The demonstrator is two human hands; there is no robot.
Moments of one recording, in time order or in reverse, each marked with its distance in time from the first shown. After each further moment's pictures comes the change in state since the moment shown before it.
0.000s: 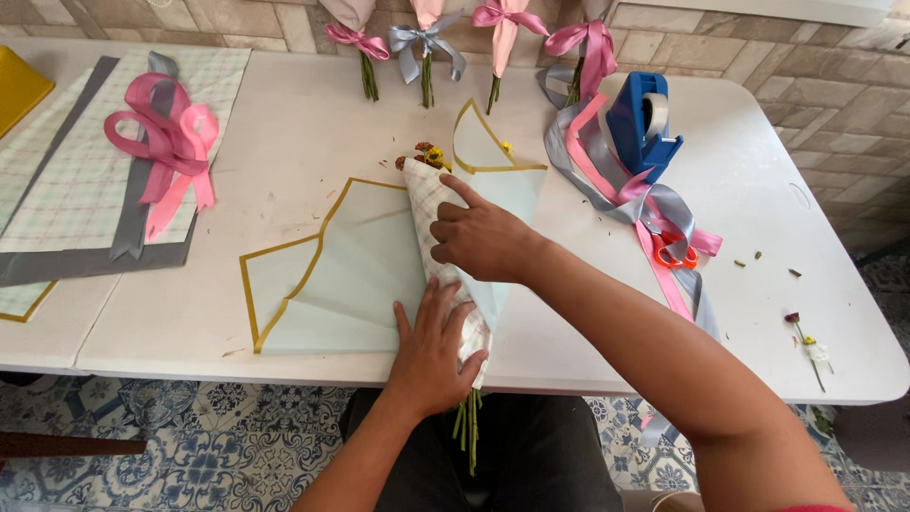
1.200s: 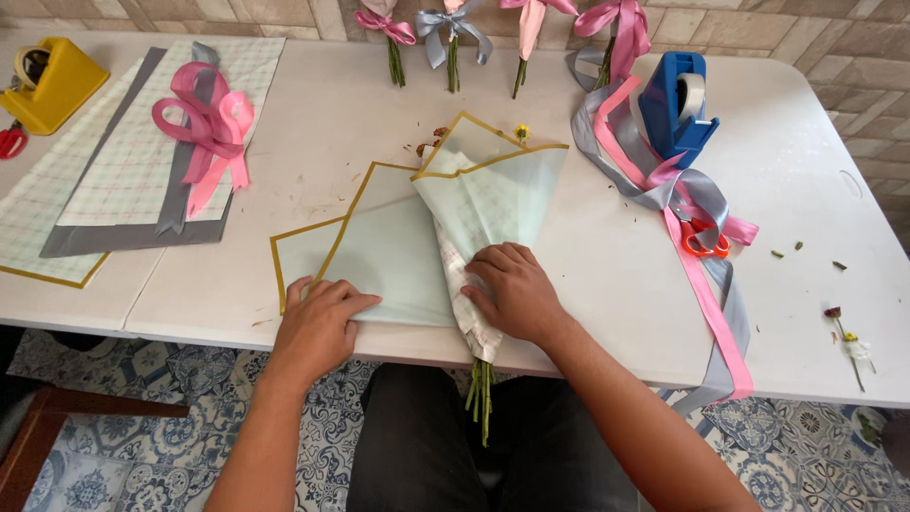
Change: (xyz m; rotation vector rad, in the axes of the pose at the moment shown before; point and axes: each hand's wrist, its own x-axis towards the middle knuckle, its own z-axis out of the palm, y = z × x) left_hand -0.048 -0.107 -0.099 0.285 -0.145 -0.197; right_hand -0.053 -0.094 0.017 0.487 0.153 0.573
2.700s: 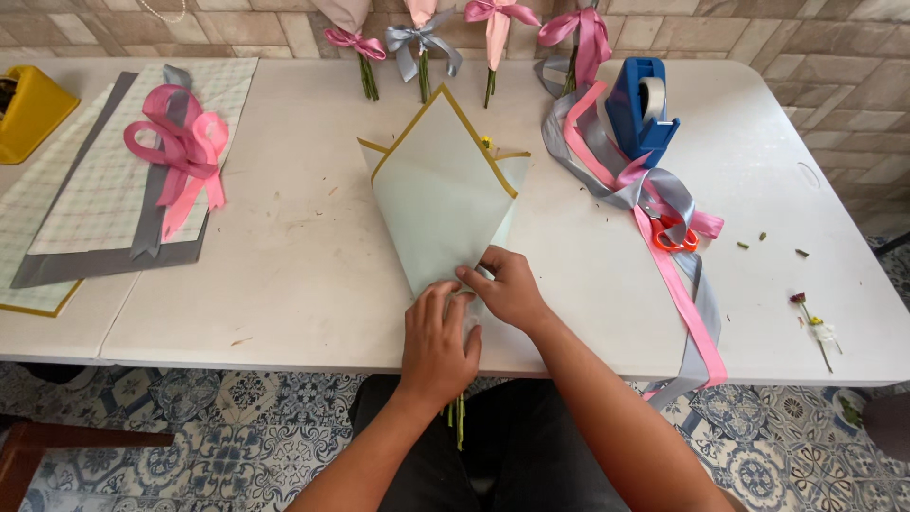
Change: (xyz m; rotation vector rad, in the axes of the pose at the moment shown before) left_hand 0.030 0.163 0.048 -0.364 0.387 0.176; right_hand -0.003 0.018 0.012 0.843 0.164 0.597
